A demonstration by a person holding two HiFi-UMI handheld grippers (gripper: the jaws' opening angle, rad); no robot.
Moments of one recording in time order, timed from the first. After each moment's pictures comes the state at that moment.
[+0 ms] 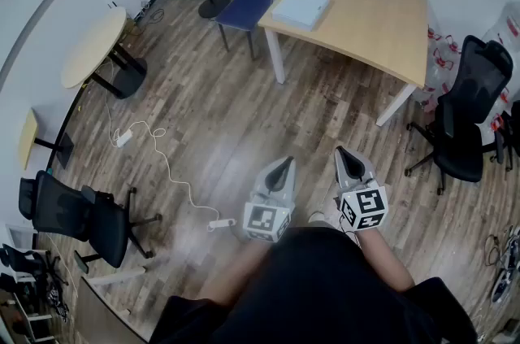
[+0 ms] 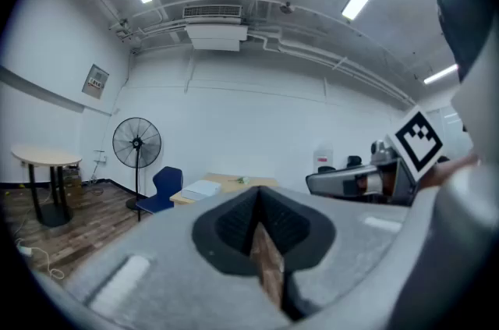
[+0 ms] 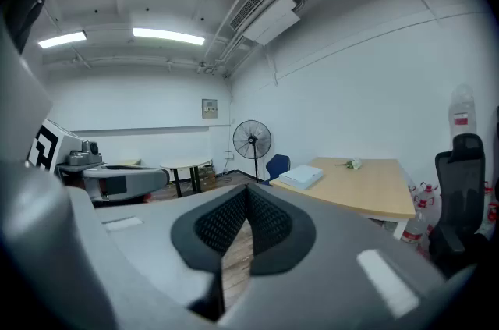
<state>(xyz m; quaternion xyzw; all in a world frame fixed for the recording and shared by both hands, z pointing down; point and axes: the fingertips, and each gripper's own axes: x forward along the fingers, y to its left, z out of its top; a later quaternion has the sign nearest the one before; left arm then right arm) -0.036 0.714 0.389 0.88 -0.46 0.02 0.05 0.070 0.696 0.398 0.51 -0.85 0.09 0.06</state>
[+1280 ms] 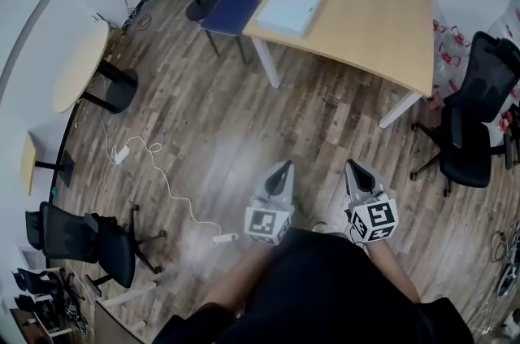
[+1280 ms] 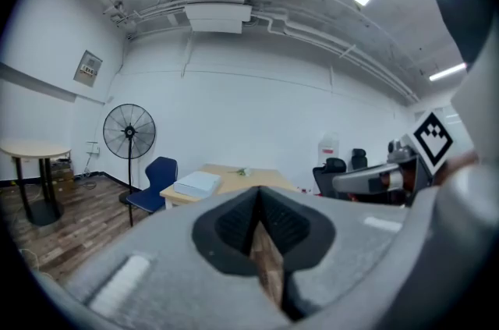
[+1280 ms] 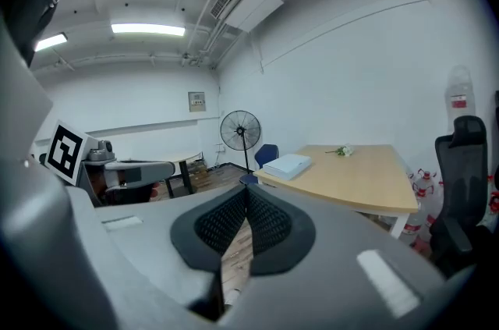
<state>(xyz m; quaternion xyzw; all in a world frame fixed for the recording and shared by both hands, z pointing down) 0.017 0.528 0.446 0.89 -0.45 0.03 0.07 0.152 0.542 0.459 0.53 -0.84 0.13 0.07</state>
